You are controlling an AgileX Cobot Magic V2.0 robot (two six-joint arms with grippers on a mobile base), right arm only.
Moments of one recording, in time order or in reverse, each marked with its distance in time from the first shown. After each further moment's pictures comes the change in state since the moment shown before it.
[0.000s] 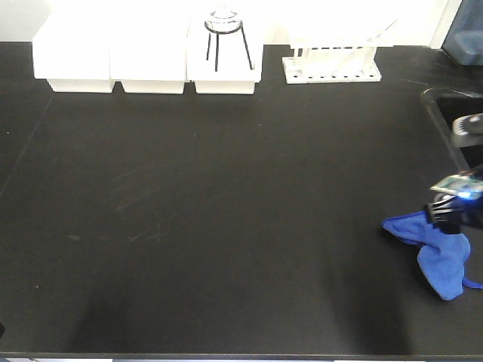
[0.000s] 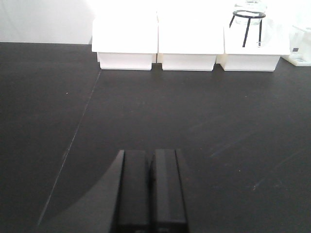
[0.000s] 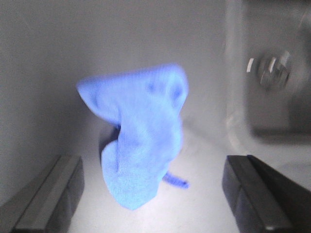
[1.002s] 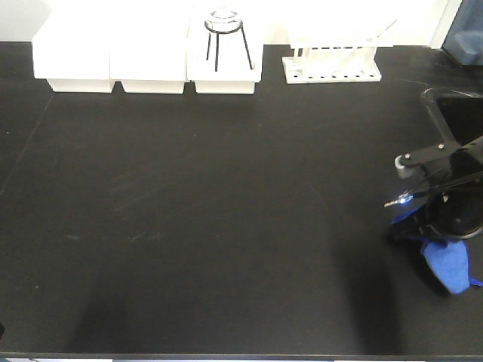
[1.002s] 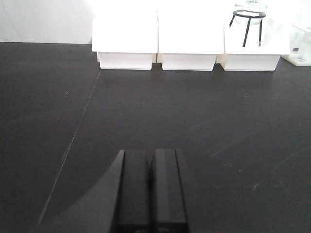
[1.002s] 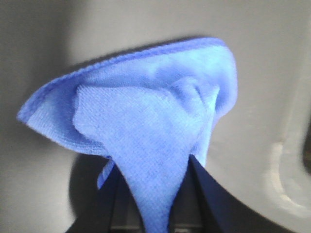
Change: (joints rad) arm 0.000 0.353 -0.005 -0.154 -0.171 0.057
